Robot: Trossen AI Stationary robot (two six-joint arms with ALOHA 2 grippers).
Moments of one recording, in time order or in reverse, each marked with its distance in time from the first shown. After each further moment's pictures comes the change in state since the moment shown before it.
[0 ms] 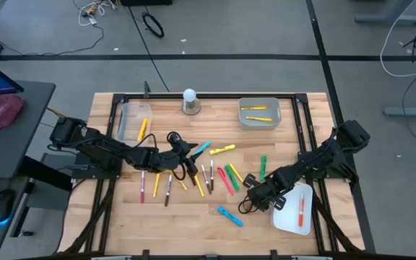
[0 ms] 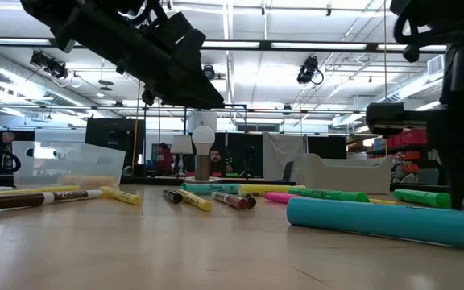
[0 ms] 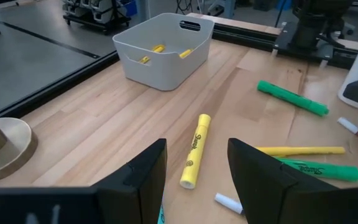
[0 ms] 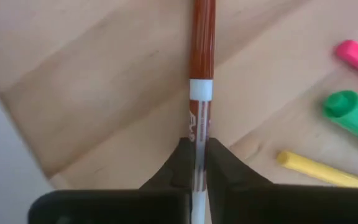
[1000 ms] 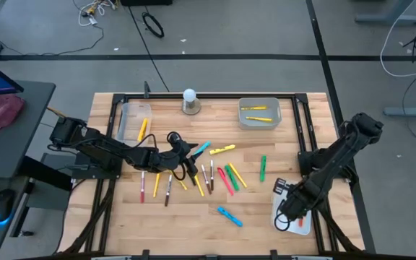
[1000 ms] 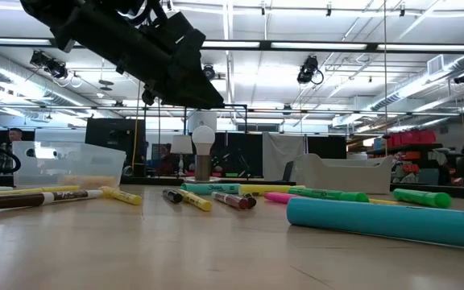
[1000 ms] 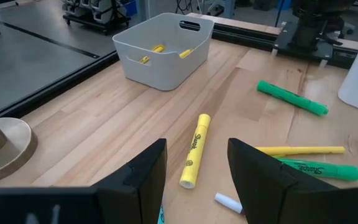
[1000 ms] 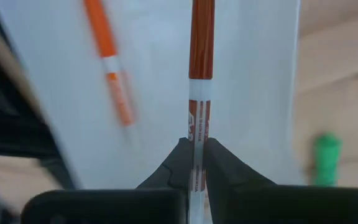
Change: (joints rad) left arm 0.000 0.000 0.000 -0.001 0.000 0.000; right arm 0.321 -0.206 0.172 -0.697 -0.100 0.108
